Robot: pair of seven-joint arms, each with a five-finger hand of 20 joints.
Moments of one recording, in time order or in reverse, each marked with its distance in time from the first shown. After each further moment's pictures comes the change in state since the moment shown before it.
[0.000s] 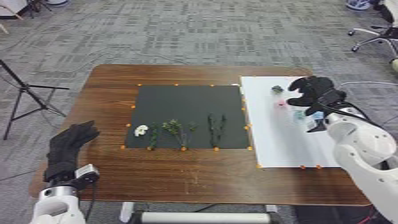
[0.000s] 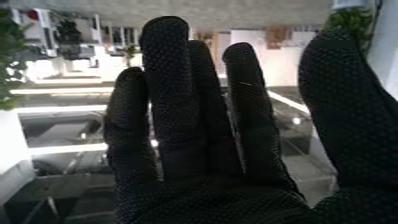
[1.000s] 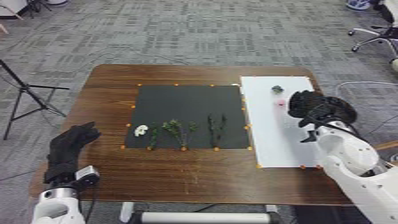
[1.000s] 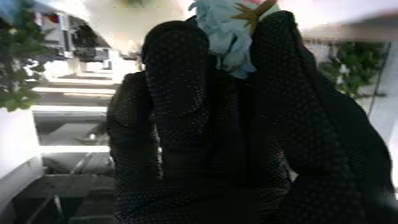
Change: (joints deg) left arm 0.7 -0.6 -0.4 -0.4 0.2 -0.7 0.1; right arm 1.6 -1.2 -6.7 5.6 -0.5 7.0 1.0
